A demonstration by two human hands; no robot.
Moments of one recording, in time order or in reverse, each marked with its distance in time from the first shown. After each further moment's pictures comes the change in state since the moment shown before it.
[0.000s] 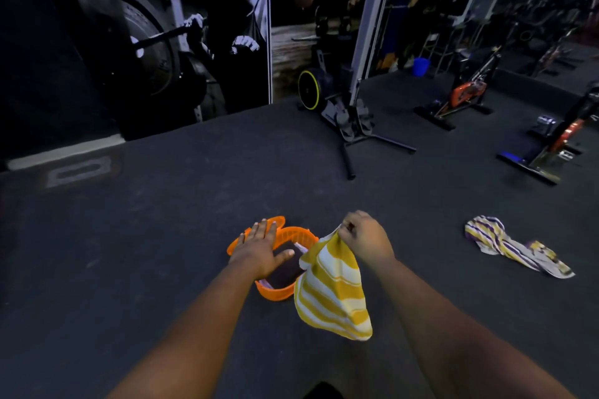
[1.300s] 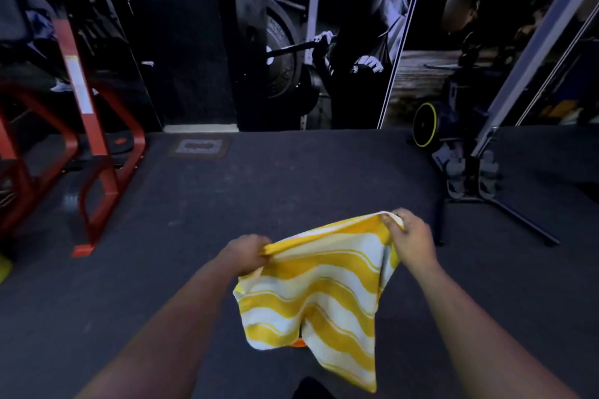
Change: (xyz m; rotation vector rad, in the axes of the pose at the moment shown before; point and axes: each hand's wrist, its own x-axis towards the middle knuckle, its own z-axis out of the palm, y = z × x) left_hand 0.115 0.022 -0.072 -0.125 0.177 -0.354; right_hand 0.289 0.100 -0.032 0.345 -0.049 -0.205
